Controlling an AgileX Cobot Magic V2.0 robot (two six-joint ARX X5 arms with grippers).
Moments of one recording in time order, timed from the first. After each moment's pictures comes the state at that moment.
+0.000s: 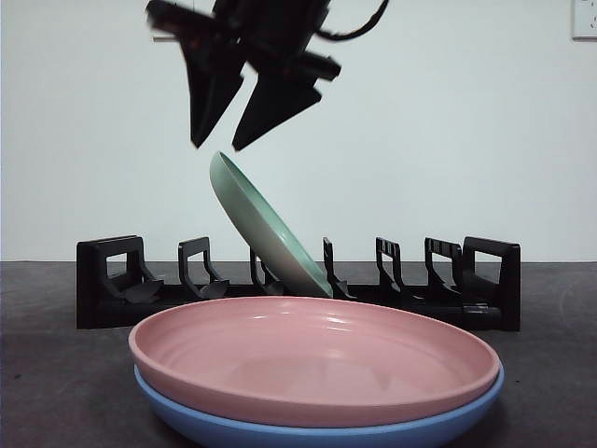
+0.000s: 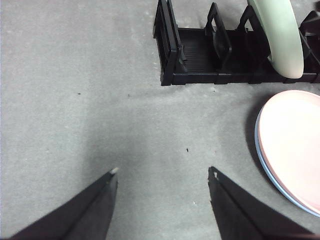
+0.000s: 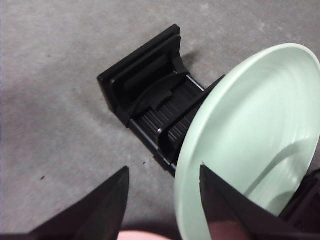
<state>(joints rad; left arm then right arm) -0.27 0.34 0.76 -1.08 0.01 -0.20 0.87 1.70 1.41 -0.45 0.07 0.06</state>
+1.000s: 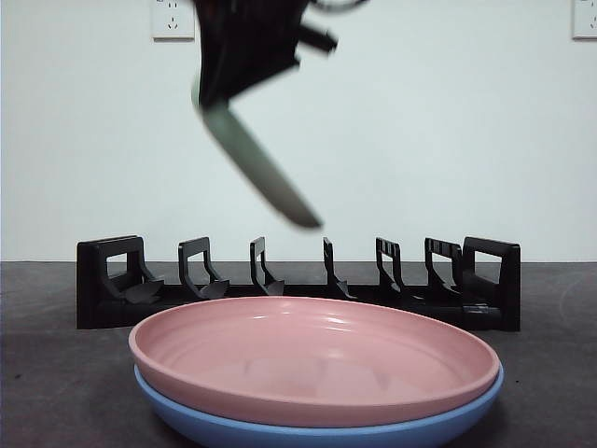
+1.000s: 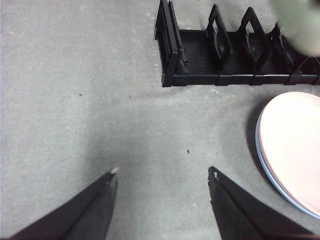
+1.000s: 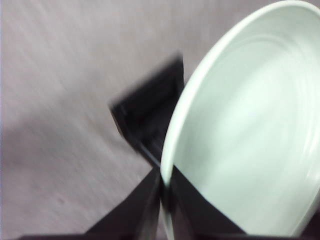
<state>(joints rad) -0.27 0.34 0.76 -1.07 0.00 -0.20 0.88 1.64 1.43 -0.41 0.04 0.08</state>
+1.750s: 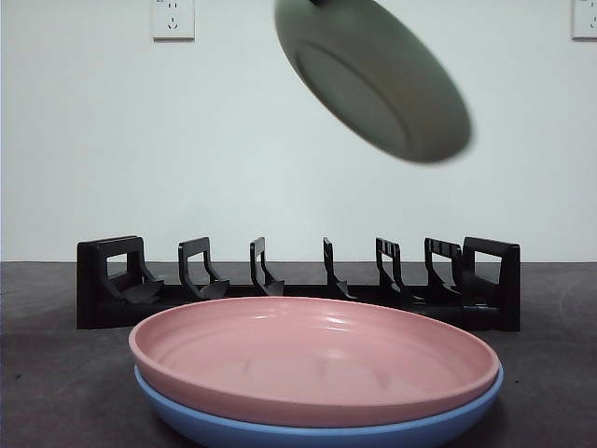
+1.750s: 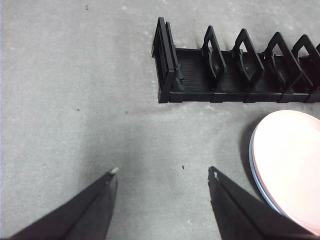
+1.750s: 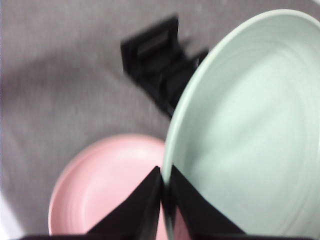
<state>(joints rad) -0.27 0.34 0.76 -1.02 0.00 -0.23 0.92 1.21 1.22 -0.73 0.08 0.01</state>
